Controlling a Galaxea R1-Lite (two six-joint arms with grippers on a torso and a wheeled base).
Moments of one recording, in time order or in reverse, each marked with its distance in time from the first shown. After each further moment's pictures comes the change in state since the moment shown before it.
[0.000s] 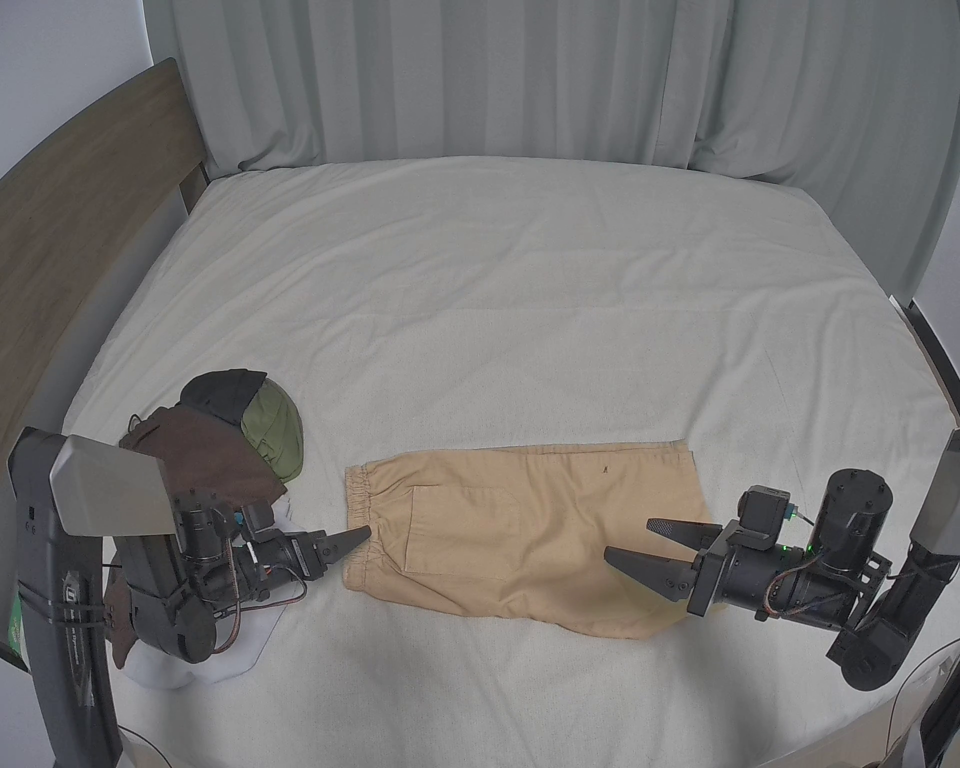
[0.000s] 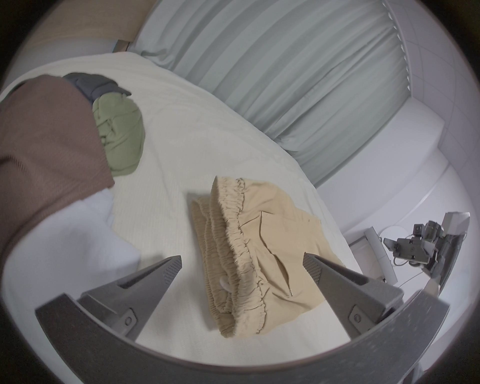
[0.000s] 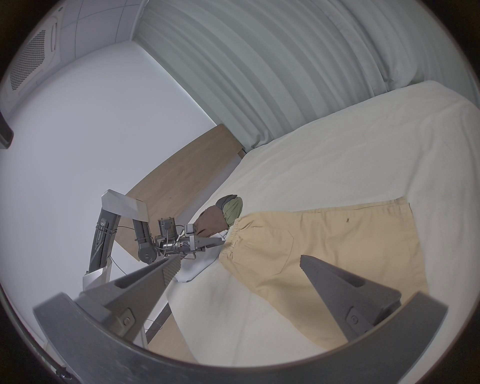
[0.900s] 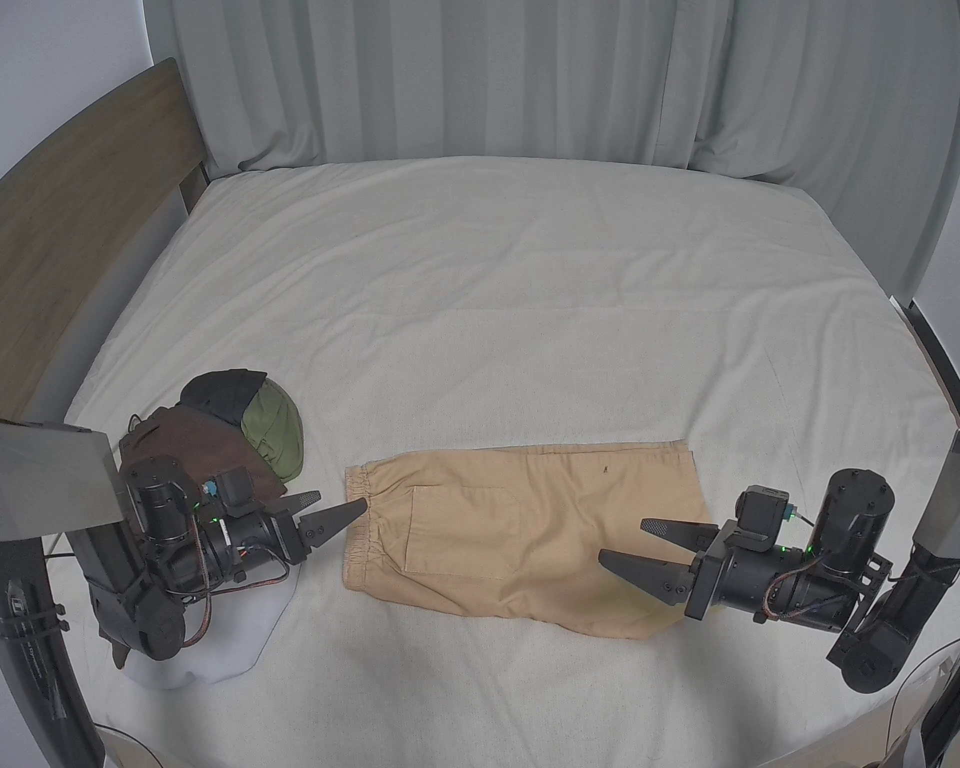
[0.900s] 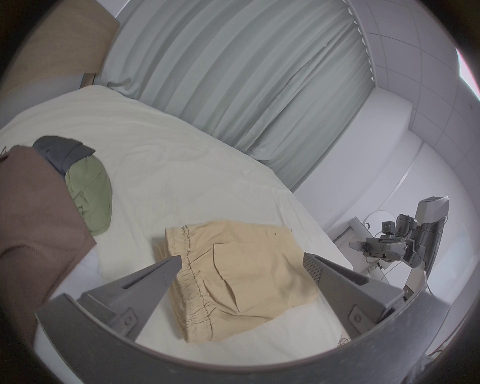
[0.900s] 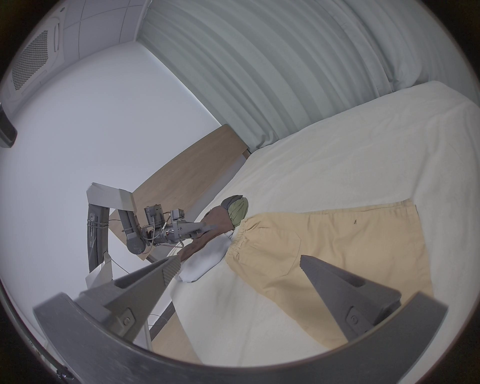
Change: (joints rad) left arm -0.023 -0.240 0.100 0.000 -0.065 0.071; right arm 0.023 -0.013 -0.003 0.001 0.005 0.003
